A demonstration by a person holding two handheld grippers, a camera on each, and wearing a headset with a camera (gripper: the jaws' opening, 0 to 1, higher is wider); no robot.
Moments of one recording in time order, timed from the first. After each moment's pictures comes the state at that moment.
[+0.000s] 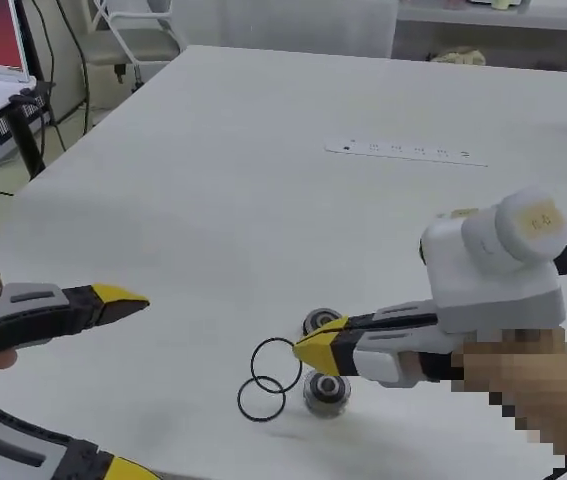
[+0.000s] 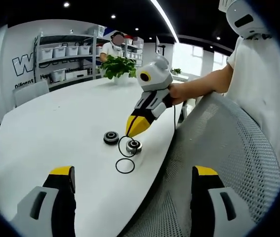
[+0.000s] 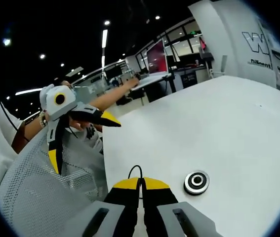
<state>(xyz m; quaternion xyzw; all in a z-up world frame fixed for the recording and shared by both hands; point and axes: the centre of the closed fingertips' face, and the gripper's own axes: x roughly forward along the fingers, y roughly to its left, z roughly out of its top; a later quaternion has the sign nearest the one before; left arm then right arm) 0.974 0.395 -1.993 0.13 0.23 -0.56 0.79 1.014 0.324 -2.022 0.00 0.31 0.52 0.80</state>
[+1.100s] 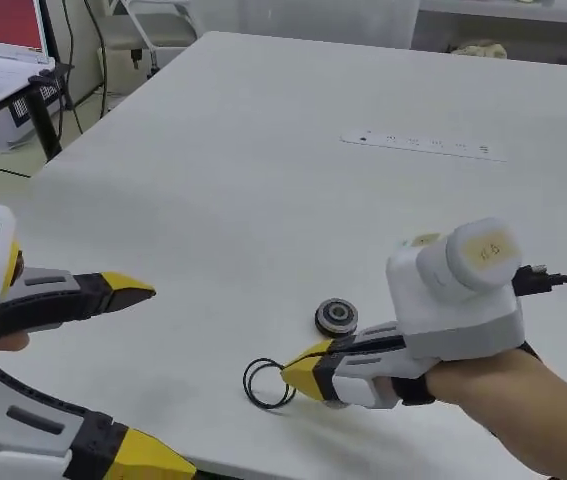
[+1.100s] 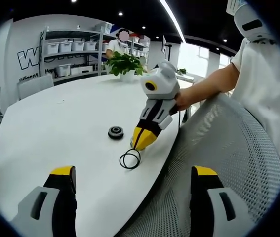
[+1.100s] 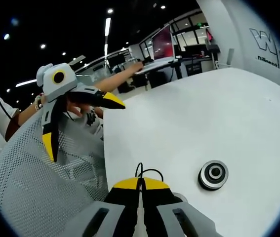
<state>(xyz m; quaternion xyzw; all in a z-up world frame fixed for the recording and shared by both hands) 0.978 0.401 -2.000 0.12 0.24 -0.54 0.80 1.001 0.340 -2.053 -0.03 0.34 0.53 0.77</state>
